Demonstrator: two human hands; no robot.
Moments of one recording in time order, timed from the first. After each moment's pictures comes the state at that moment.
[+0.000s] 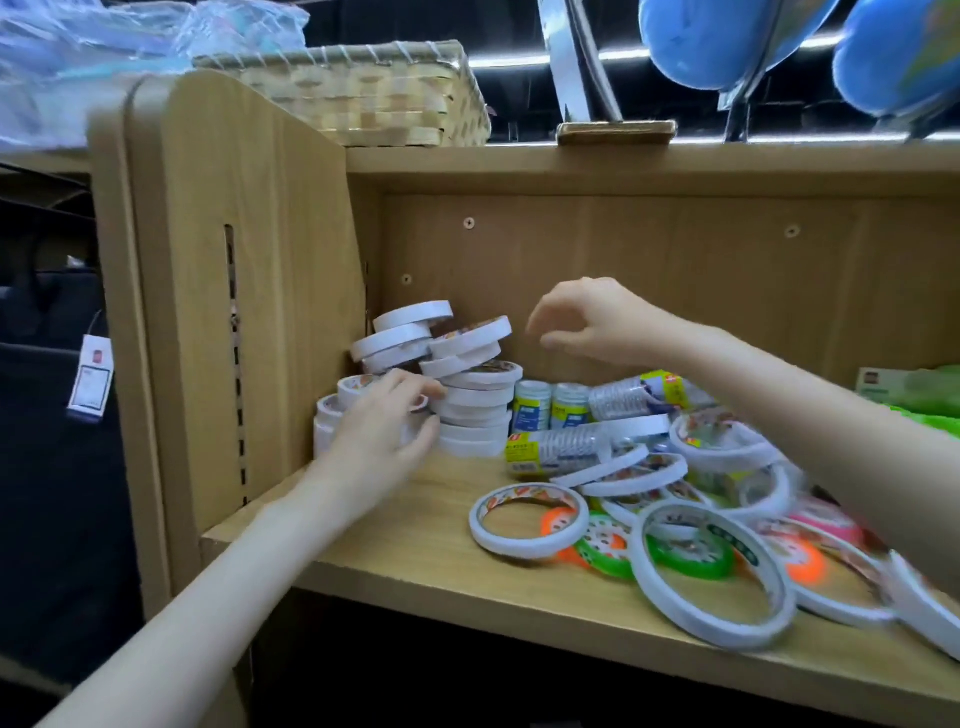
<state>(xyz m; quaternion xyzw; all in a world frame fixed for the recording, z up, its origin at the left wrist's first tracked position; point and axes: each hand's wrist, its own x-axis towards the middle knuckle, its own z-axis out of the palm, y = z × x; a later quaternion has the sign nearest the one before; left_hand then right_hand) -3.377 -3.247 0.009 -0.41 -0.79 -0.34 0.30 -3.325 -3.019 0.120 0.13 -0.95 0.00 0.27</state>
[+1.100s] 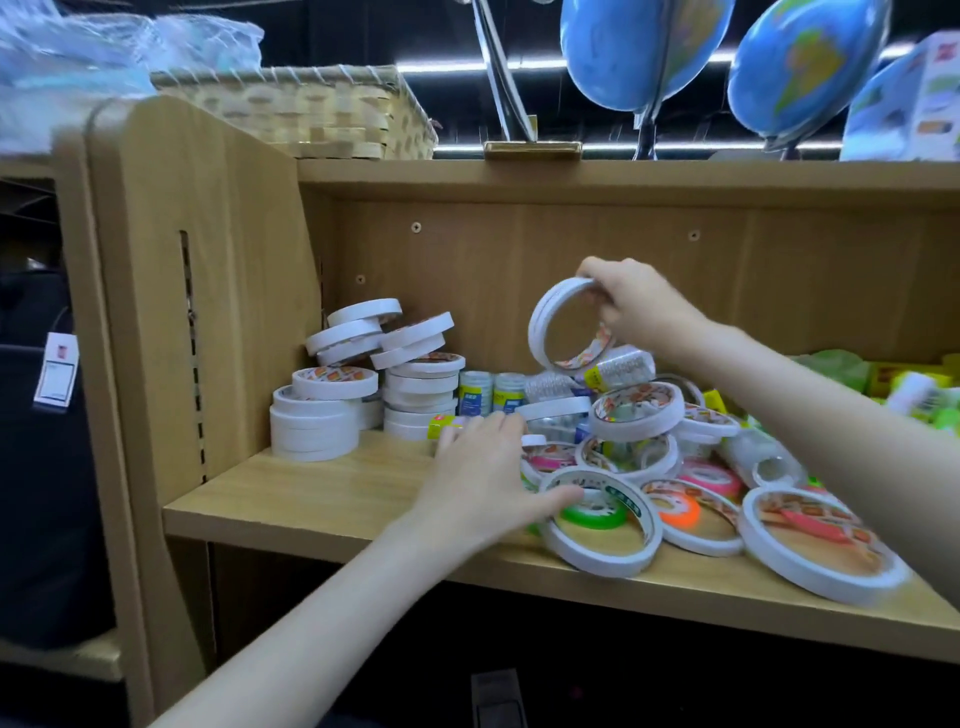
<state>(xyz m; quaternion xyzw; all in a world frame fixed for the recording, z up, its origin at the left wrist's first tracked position) -3.273 -3.151 0.001 -0.41 -0.86 -0.20 0.23 -3.255 -2.962 0.123 0.02 -0.92 -0.02 0.39</state>
